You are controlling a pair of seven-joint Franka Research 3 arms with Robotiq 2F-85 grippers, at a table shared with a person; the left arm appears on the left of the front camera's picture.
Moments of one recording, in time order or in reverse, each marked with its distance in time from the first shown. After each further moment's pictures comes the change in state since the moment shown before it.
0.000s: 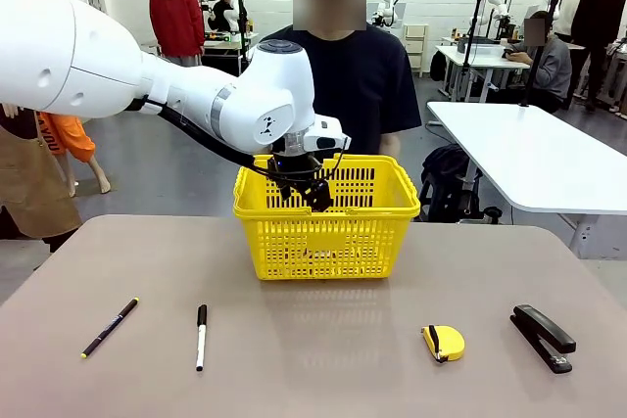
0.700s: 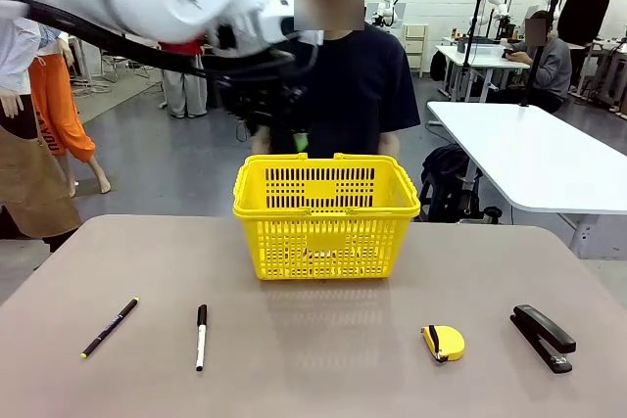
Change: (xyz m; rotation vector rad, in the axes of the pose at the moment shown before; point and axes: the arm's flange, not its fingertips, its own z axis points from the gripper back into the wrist) left arm -0.103 -0.036 0.231 -0.027 -0.111 0.258; right arm 0.000 0.000 0.000 0.000 0.001 -0.001
